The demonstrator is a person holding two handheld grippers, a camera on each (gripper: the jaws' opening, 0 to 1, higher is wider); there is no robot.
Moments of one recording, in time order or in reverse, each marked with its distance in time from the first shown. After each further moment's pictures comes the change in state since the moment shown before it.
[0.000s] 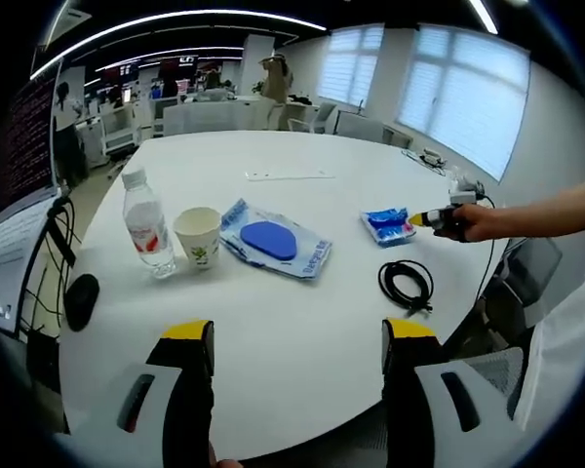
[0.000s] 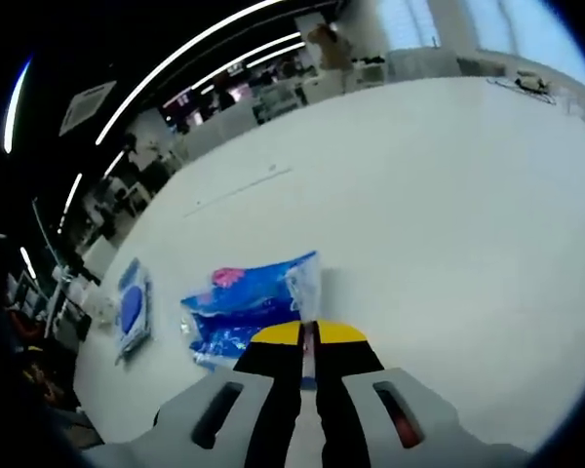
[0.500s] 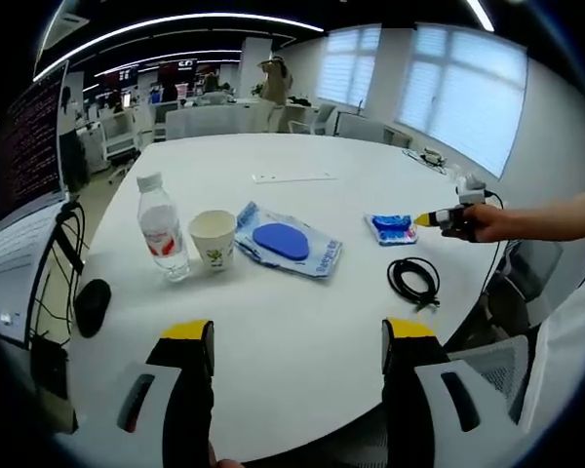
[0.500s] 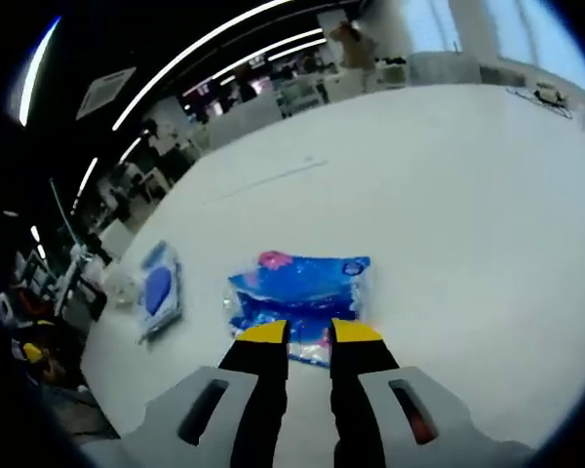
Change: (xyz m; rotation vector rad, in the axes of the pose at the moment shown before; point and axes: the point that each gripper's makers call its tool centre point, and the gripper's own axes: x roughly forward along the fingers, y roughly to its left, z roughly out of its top) left arm -0.007 0.019 -0.005 0.015 0.001 -0.007; right arm -0.018 0.071 -0.019 -0.093 0.028 0.125
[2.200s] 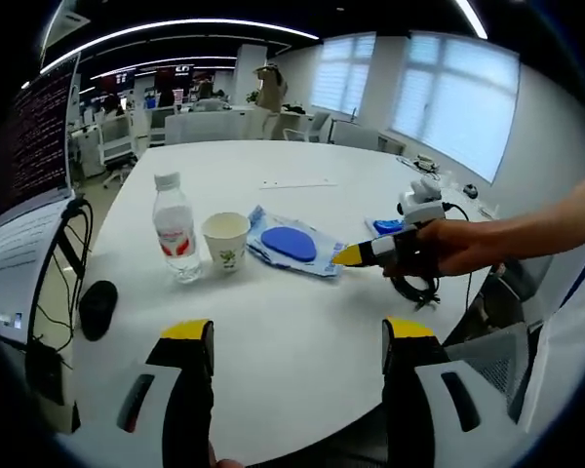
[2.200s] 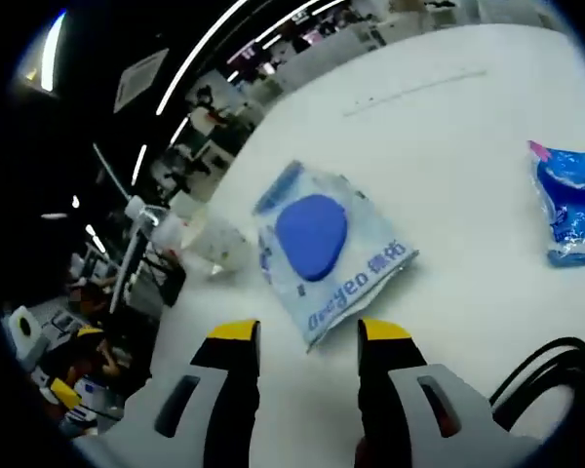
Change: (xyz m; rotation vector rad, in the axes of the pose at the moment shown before) left arm -0.015 0.022 -0.004 0.000 -0.040 -0.031; right arm 0.101 0.205 -0.067 0.130 0.173 0.266
